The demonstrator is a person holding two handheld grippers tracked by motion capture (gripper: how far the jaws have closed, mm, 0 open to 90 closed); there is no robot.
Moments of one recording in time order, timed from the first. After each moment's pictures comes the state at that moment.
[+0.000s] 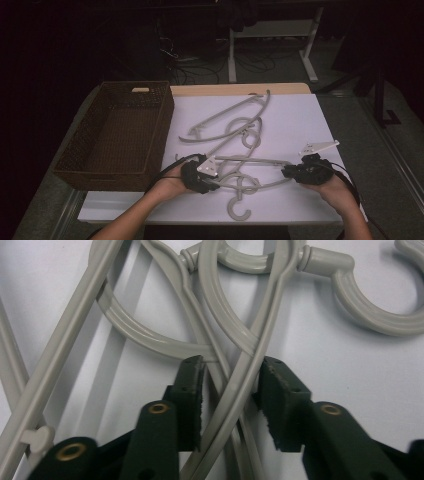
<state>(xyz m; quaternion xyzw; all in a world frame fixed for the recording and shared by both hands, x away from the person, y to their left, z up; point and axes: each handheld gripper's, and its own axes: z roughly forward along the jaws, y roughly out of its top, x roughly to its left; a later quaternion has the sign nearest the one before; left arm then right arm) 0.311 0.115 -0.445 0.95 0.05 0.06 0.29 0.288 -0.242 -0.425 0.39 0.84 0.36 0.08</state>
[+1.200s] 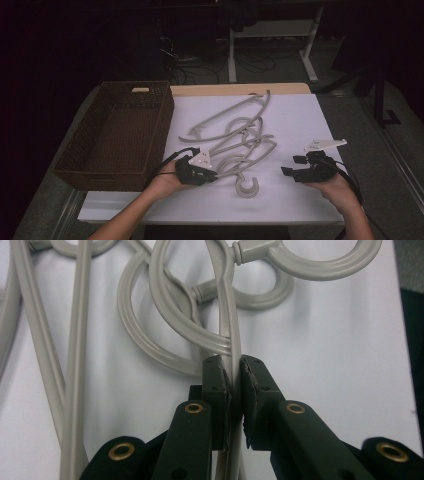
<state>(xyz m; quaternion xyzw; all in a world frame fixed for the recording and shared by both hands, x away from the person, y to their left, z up) 0.313 0.127 -0.421 0.94 0.07 0.05 0.34 0.290 -0.249 -0.420 0.42 0.82 0.38 0.11</state>
